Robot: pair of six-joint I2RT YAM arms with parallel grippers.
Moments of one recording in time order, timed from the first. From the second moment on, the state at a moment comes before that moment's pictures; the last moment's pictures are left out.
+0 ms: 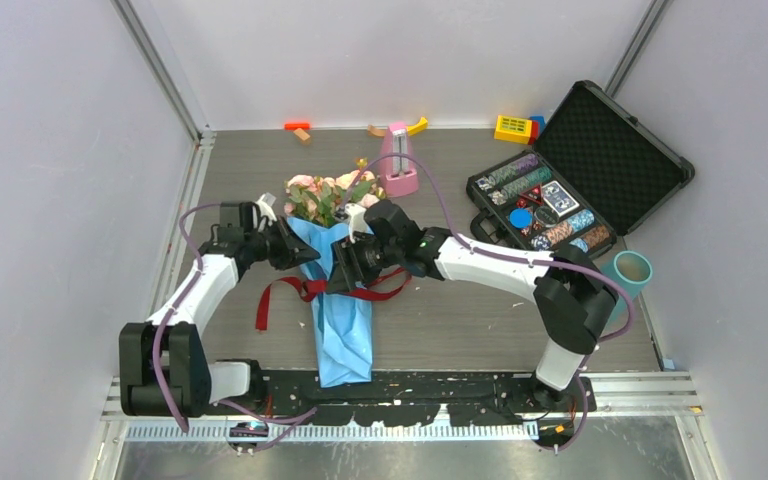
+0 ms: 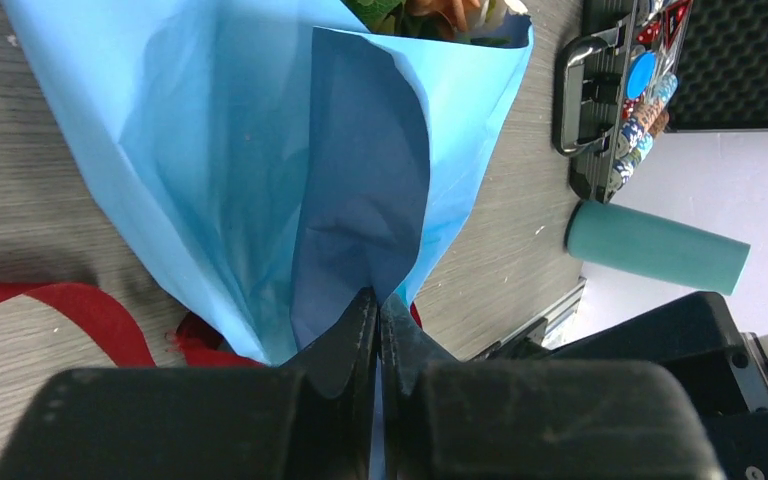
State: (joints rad) left arm -0.02 1.25 0.74 -0.33 0.63 -0.64; right arm 0.92 1.73 1.21 -0.09 -0.49 0.48
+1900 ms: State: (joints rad) left arm -0.03 1.27 0.76 -0.33 0.62 -0.61; right arm 0.89 1.29 1.02 -0.28 0.33 0.44
